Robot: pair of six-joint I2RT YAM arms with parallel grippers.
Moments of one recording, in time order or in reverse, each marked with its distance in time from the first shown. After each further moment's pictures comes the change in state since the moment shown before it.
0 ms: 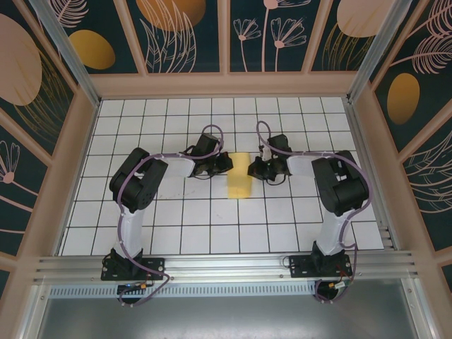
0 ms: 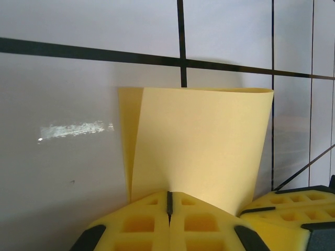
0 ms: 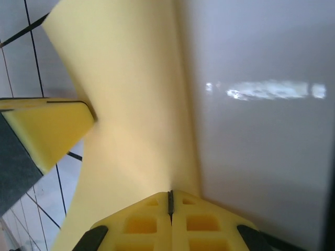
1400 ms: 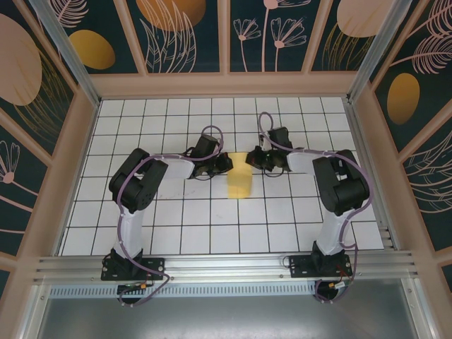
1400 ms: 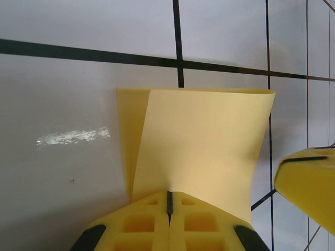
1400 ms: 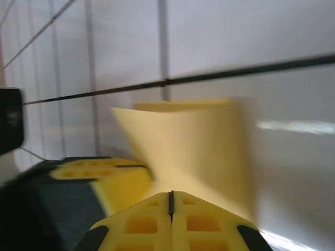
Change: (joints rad) left arm -0.003 -0.006 -0.026 0.042 -0.008 0.000; right arm 0.024 0.023 0.102 0.106 0.024 0.096
